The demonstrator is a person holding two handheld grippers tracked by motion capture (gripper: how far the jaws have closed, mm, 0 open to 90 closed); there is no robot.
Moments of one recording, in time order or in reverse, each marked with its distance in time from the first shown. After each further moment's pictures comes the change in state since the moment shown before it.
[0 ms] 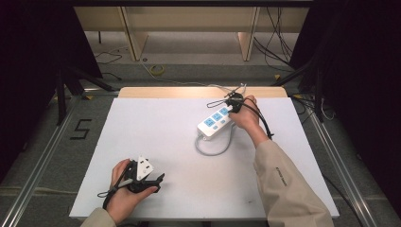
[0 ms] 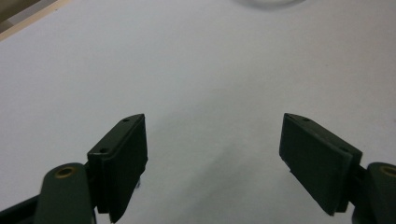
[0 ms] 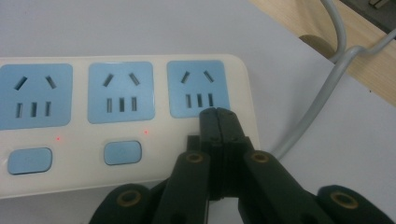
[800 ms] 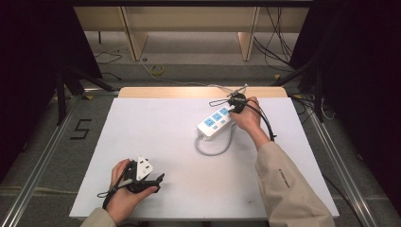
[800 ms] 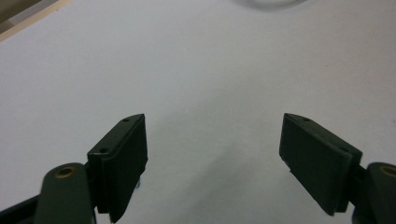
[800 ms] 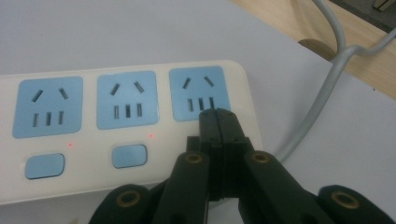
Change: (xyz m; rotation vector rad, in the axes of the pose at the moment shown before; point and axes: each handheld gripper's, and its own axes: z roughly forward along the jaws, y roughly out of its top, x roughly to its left) left arm 0.000 0.000 -0.001 -0.002 0.001 -0.003; right arm -0.003 -0.008 -0.004 -0.062 0.034 0.056
